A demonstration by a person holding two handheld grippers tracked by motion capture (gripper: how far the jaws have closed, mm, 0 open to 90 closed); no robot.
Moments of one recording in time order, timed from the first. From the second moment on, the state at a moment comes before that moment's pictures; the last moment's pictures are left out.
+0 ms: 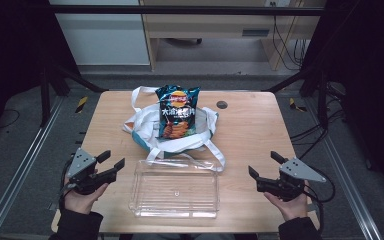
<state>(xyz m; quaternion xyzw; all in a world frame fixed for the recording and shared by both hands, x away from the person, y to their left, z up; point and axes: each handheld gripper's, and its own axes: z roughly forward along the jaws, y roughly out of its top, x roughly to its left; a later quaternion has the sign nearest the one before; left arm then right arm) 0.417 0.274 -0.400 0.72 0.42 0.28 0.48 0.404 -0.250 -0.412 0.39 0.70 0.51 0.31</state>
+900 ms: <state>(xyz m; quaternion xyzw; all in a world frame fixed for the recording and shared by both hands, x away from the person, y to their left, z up) 0.434 0.253 -0.384 0.71 0.42 0.27 0.49 0.410 -0.259 -0.420 0.42 0.69 0.51 0.31</state>
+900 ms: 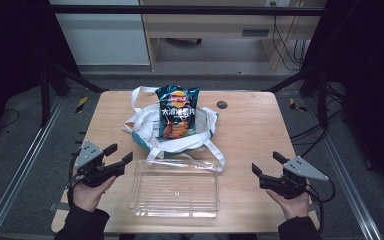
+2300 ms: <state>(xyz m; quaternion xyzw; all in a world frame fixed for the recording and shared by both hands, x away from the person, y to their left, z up) 0.509 0.198 -0.355 0.72 0.41 0.28 0.49 0.411 -0.256 -0.417 0.41 0.70 0.50 0.31</state>
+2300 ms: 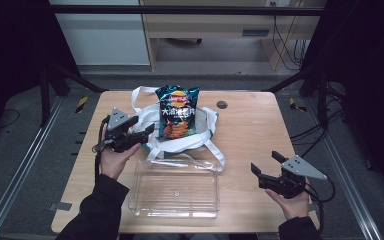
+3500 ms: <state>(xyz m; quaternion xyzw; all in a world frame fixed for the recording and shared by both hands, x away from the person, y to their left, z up) 0.589 0.171 -0.347 0.72 0.41 0.30 0.47 0.413 -0.255 -0.419 0.41 0.70 0.50 0.30</state>
